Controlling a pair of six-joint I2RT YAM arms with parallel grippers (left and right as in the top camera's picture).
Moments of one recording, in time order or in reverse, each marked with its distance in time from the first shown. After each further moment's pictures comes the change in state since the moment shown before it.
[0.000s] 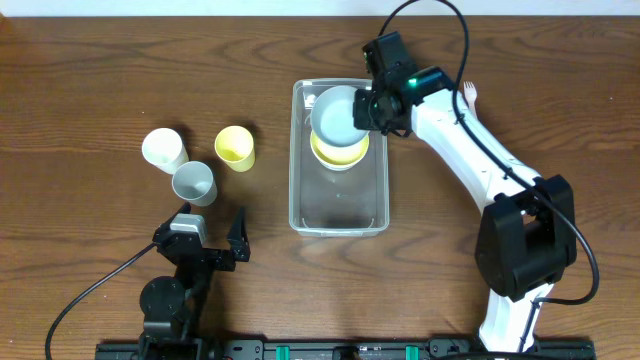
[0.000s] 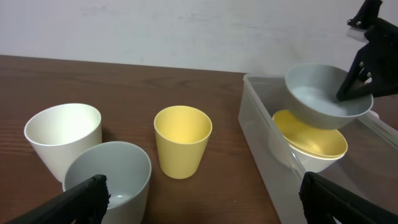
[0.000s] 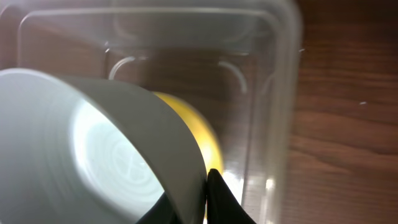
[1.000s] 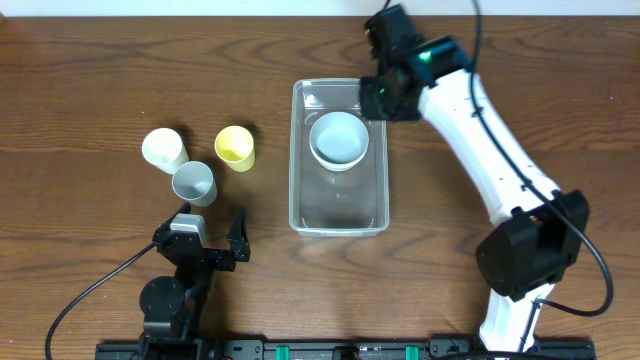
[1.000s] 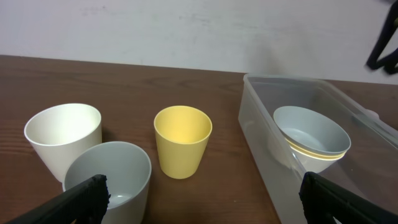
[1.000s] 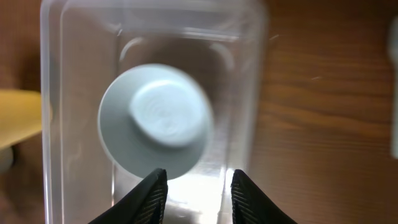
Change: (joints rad) left arm 0.000 0.000 0.000 0.000 0.000 0.000; right arm -0.029 0.000 0.292 -0.373 0.045 -0.039
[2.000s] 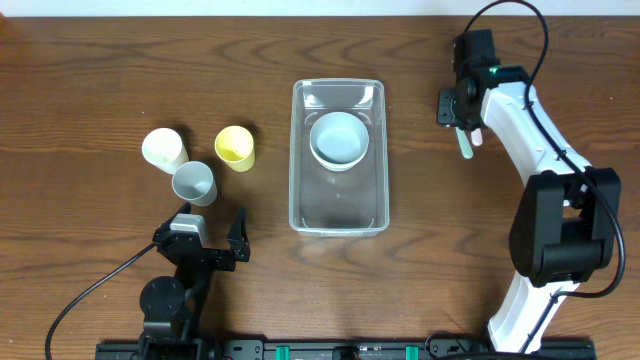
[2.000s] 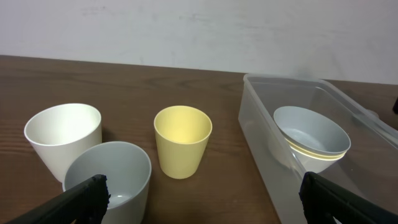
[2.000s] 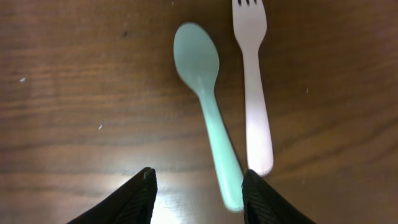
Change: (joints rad) left arm 0.000 0.000 0.000 0.000 0.000 0.000; right arm -0.300 0.000 -0.415 0.424 0.178 -0.221
